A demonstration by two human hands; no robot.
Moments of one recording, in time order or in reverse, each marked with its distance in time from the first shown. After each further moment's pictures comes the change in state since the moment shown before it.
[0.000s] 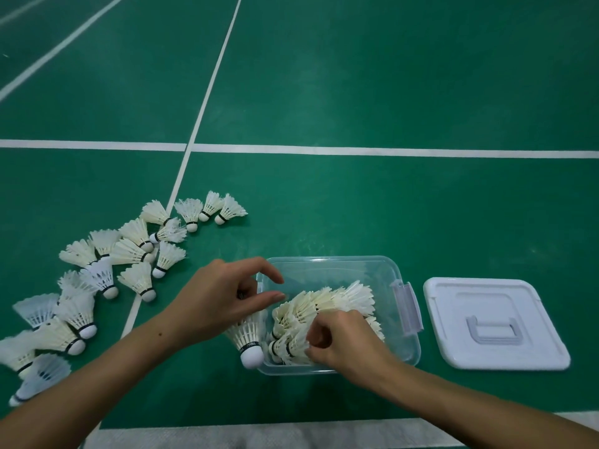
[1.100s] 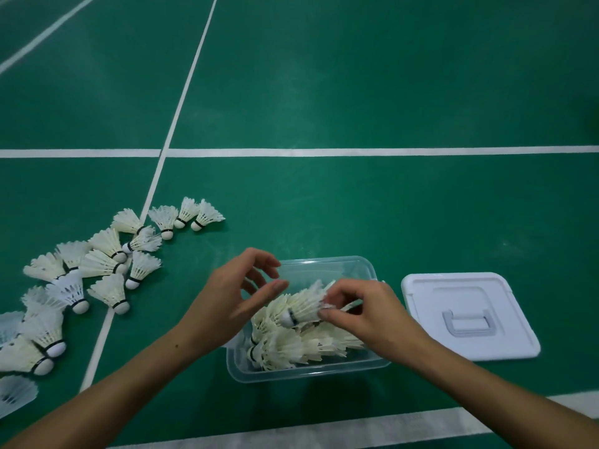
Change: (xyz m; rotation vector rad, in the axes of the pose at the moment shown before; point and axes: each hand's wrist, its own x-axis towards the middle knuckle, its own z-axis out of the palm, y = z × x) left_hand 0.030 0.014 0.049 -0.224 0.132 -0.036; right_hand -0.022 0.030 -0.069 0.321 0.217 -0.059
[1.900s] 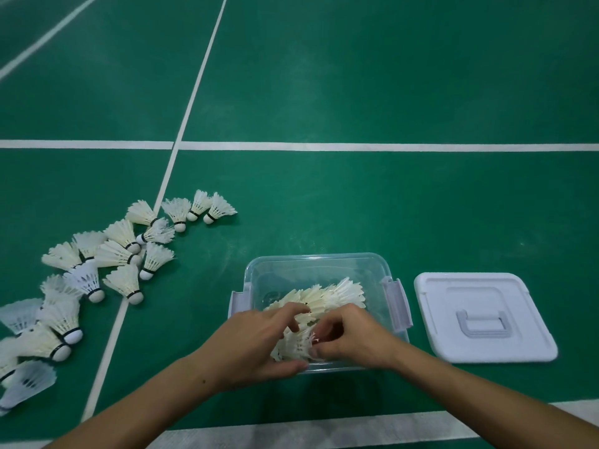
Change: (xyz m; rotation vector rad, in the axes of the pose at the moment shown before) left_hand -0.043 -0.019 0.022 0.503 -0.445 0.089; right_hand 0.018 0.038 0.057 -0.028 -0.350 0.232
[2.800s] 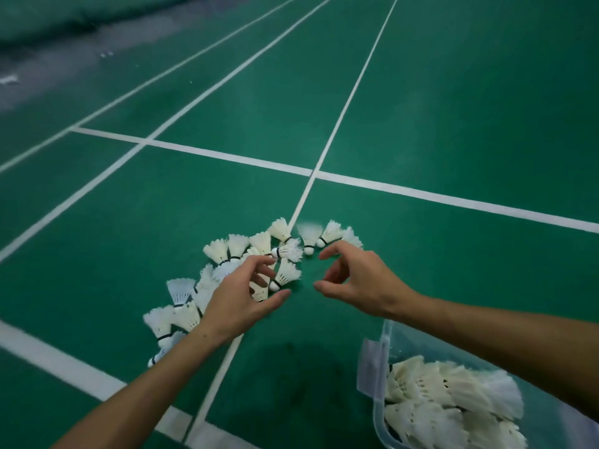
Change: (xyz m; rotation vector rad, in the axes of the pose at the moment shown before) left_hand -0.123 -0.173 -0.071 -0.346 0.744 -0.581; right_hand 0.145 -0.217 0.039 -0.229 0.058 -0.566
